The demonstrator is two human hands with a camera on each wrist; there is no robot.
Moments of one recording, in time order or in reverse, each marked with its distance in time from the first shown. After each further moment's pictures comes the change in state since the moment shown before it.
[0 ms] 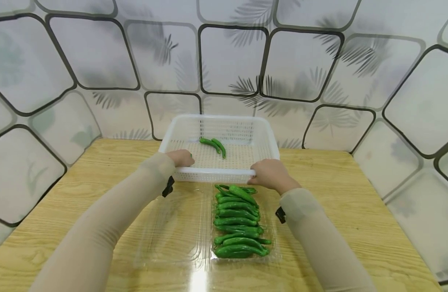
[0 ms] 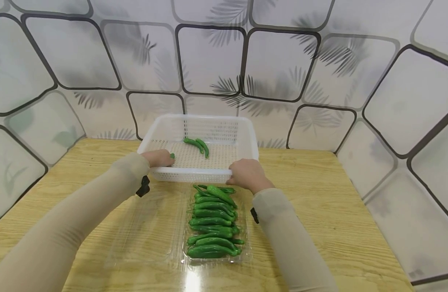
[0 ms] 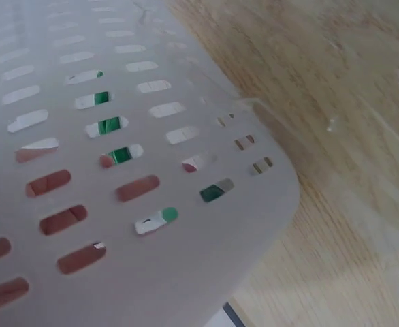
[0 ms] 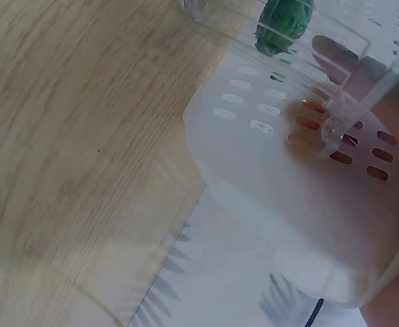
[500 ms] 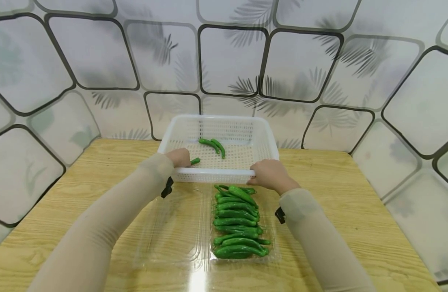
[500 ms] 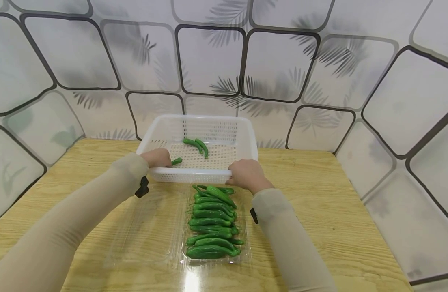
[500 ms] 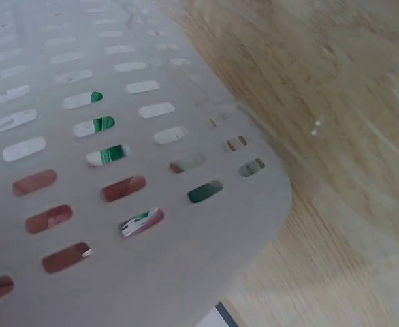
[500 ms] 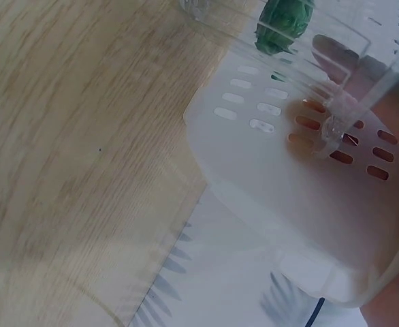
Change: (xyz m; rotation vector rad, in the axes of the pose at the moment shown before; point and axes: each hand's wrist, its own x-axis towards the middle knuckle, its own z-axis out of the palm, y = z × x) left_hand 0.008 -0.007 0.004 0.012 0.080 0.050; right_hand -0.001 -0.001 -0.002 -0.007 -0.009 -0.002
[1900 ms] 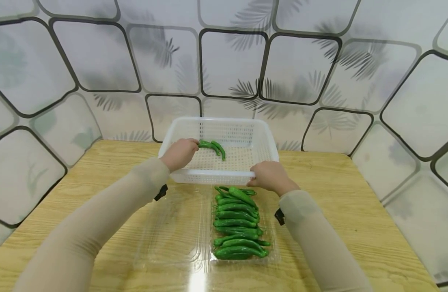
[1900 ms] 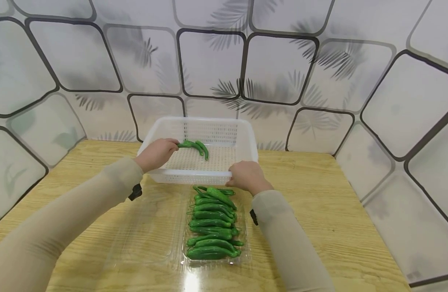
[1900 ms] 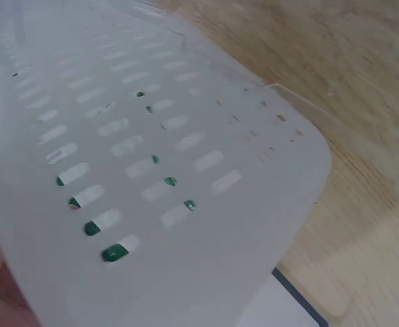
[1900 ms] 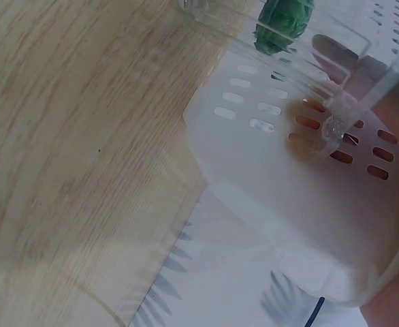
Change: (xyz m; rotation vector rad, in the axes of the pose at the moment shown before) left_hand -0.027 0.015 -0.006 0.106 0.460 0.337; right_hand -0.001 -0.001 0.001 0.004 0.016 0.002
